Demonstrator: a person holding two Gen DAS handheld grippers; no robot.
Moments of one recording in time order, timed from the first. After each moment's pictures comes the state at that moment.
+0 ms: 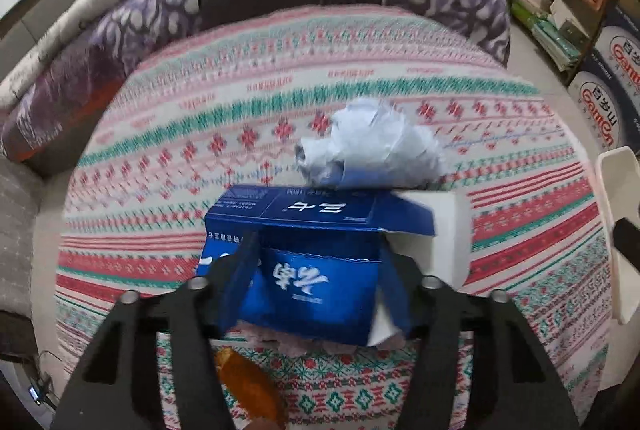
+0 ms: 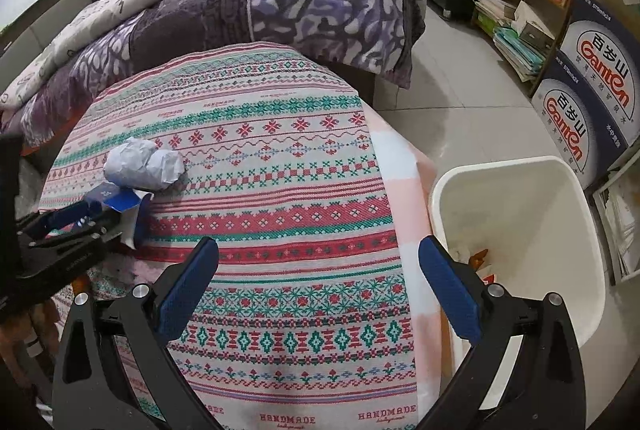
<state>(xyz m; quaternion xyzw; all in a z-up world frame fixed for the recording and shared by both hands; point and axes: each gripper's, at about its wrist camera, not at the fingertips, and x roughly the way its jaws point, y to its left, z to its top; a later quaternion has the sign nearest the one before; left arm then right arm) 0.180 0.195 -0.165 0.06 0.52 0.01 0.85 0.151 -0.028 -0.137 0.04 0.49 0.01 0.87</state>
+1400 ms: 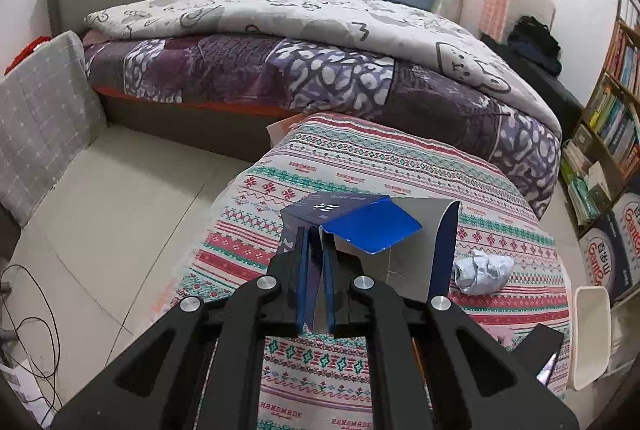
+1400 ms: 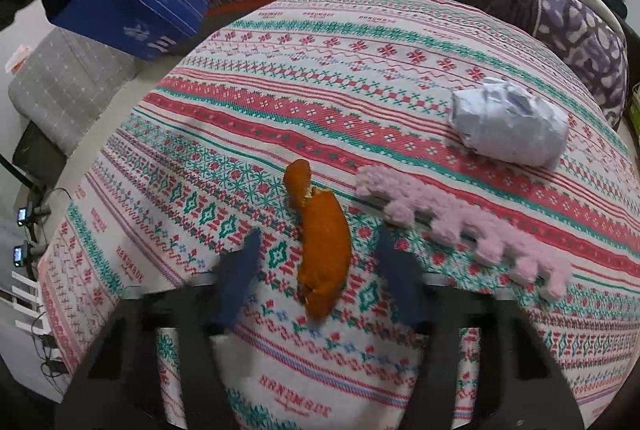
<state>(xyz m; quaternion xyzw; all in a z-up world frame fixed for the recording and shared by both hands) 0.084 0.375 -0.054 -0.10 0.38 0.13 0.91 0.102 0.229 -0.189 -0.08 0.49 0.25 0.83</state>
